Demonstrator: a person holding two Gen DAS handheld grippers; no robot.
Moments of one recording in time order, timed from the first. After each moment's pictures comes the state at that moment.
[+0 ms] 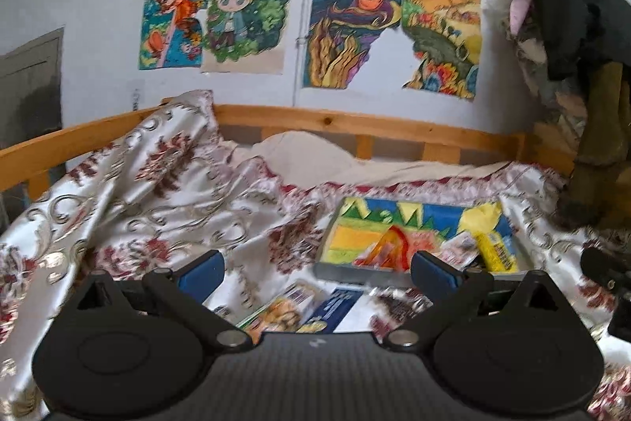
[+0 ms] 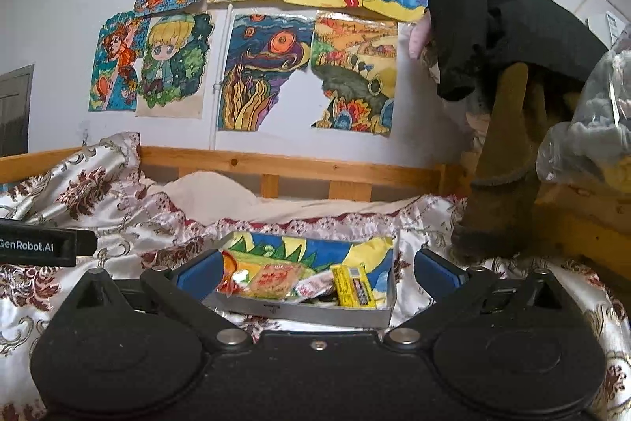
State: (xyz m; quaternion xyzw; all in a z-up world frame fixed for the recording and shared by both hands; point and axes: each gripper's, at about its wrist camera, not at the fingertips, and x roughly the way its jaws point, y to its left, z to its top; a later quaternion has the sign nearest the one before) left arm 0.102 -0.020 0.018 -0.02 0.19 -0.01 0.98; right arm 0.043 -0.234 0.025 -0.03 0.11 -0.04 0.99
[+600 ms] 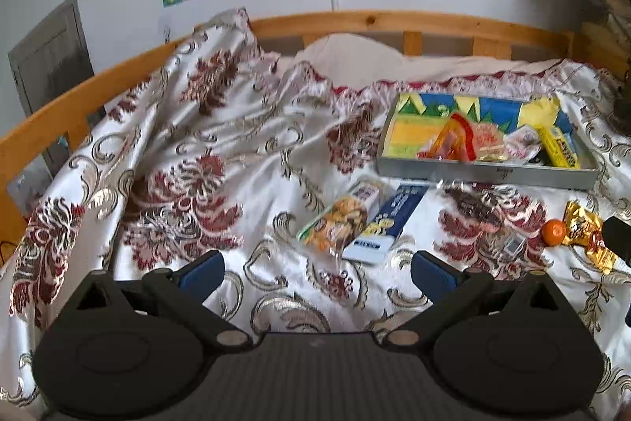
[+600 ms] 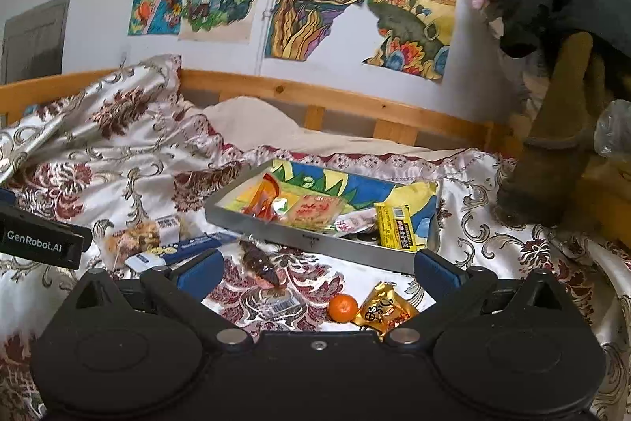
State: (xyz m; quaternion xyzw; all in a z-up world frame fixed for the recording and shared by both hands) left arm 0.108 -0.012 -0.011 0.04 0.34 0.06 0.94; right arm 0.060 -0.206 -0.002 -0.08 0.21 0.02 0.97
